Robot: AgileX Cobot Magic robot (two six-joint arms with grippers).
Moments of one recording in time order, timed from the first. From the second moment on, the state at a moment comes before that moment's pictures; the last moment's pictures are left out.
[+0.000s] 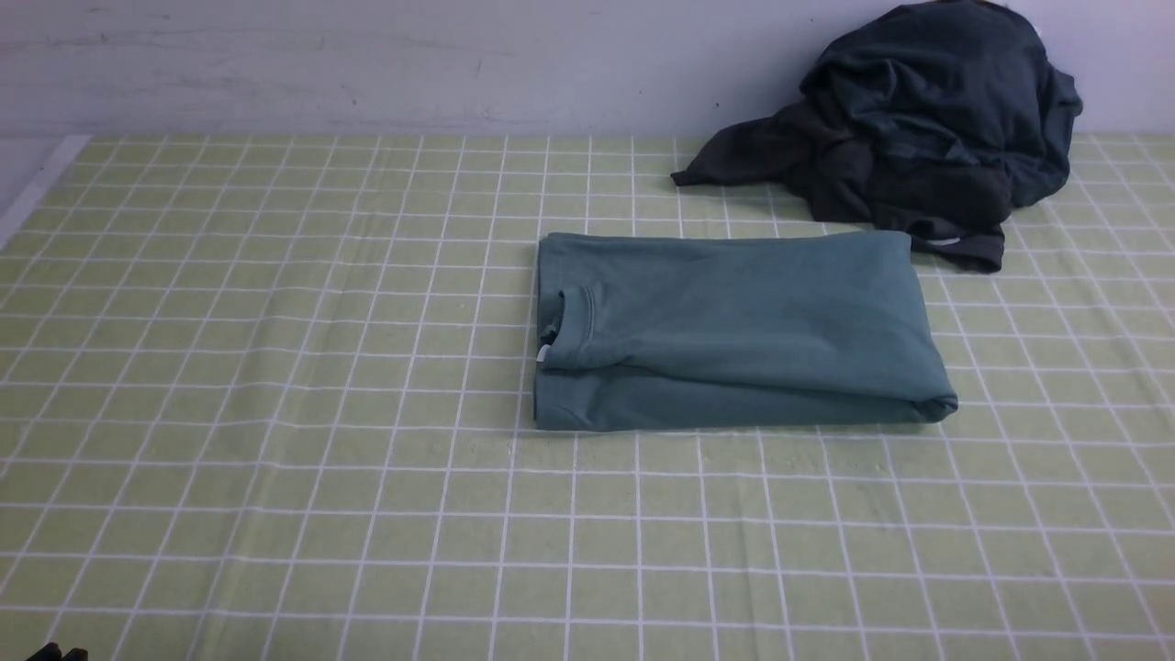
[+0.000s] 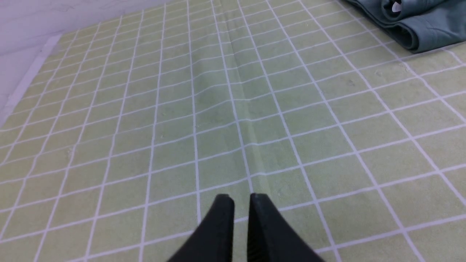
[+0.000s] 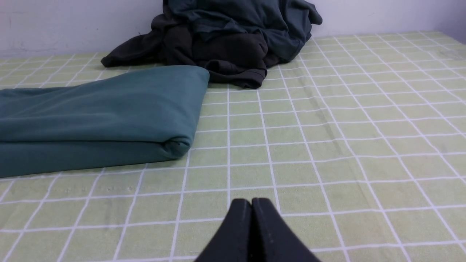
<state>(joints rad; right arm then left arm) -0.05 -0.01 0.02 -0.09 0.36 0.21 -0.06 -0.01 0.02 -0.05 0.38 0.26</state>
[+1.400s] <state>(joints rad) -0.05 -0.01 0.02 -0.09 0.36 0.21 -0.06 -0.01 0.02 -0.05 0.38 0.11</state>
